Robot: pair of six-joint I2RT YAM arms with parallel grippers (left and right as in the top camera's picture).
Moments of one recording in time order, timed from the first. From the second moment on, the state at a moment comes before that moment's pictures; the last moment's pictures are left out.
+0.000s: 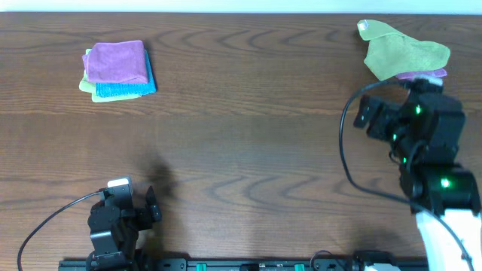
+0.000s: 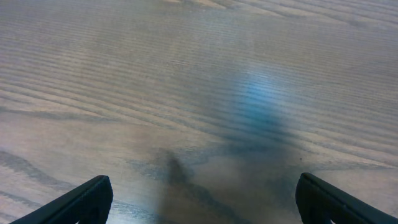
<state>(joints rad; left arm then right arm) 0.14 0.01 0.19 -0.83 0.00 -0.04 -0.01 1.04 1.05 -0.63 0.06 0.29</state>
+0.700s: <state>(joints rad) 0.14 0.01 0.19 -0.83 0.00 -0.04 -0.29 1.45 1.30 -0.58 0.18 0.36</state>
